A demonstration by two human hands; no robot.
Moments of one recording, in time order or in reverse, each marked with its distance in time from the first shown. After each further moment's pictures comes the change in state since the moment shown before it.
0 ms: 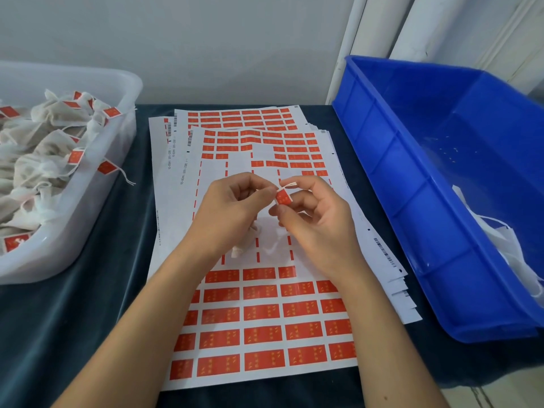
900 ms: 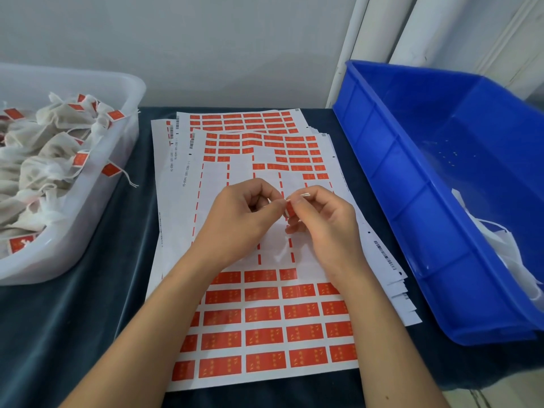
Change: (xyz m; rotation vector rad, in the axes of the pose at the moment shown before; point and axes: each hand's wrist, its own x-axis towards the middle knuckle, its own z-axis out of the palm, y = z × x) left_hand 0.003 -0.015 0.006 0.098 -0.022 0.148; right_hand 0.001 0.001 -0.002 0.049 0.091 0.117
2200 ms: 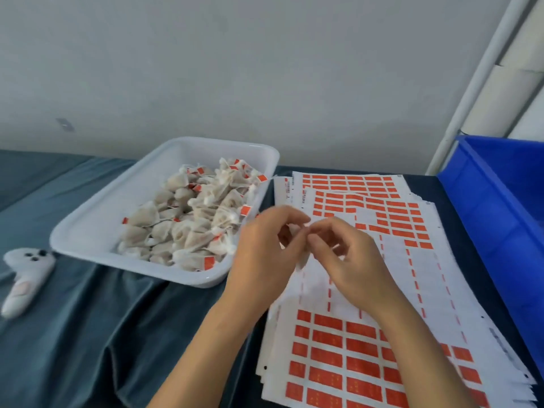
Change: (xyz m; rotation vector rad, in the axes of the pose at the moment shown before) left_hand -0.057 0.055 -0.111 0.368 0.417 0.182; right_hand 0.016 -0.062 0.092 -0.204 -0.354 -0.303
